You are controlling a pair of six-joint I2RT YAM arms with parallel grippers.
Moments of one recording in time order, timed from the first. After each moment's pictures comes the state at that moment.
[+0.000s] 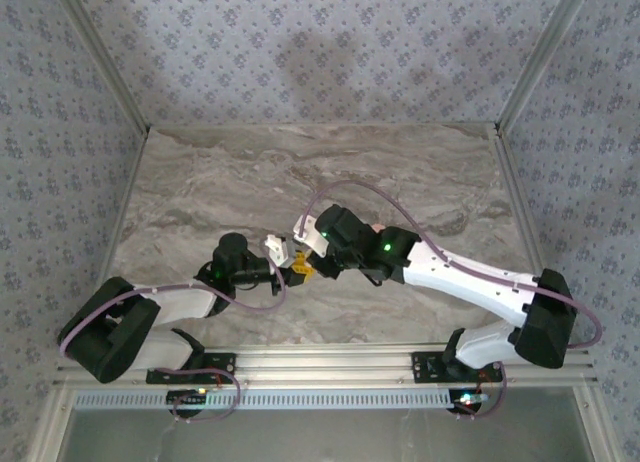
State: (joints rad) left arm -0.62 1.31 0.29 0.78 0.77 0.11; right arm 1.03 1.37 1.15 -0.58 0.07 -0.14
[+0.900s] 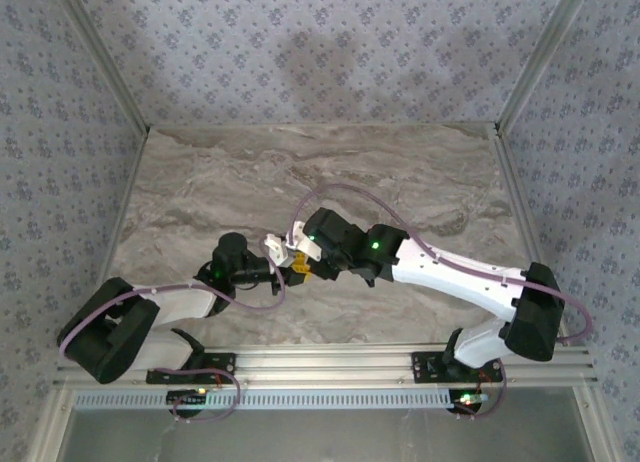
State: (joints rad) left arm -0.62 1.30 0.29 0.77 0.77 0.10; right arm 1.07 1.44 1.23 -0.70 0.17 -0.23
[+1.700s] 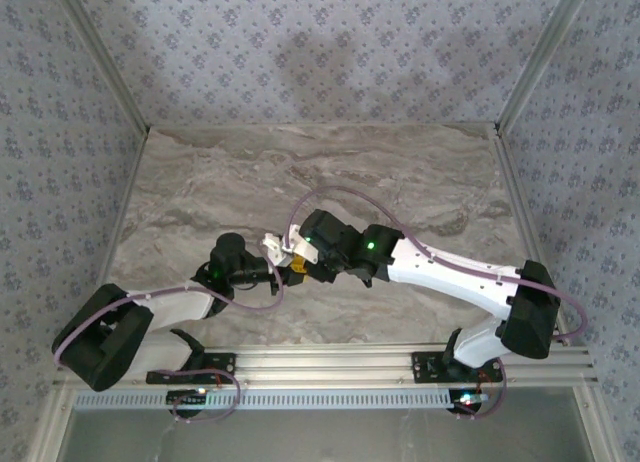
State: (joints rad) left arm -0.62 1.26 0.29 0.75 0.77 0.08; right arm 1.08 1.46 1.24 -0.71 0.12 -0.23
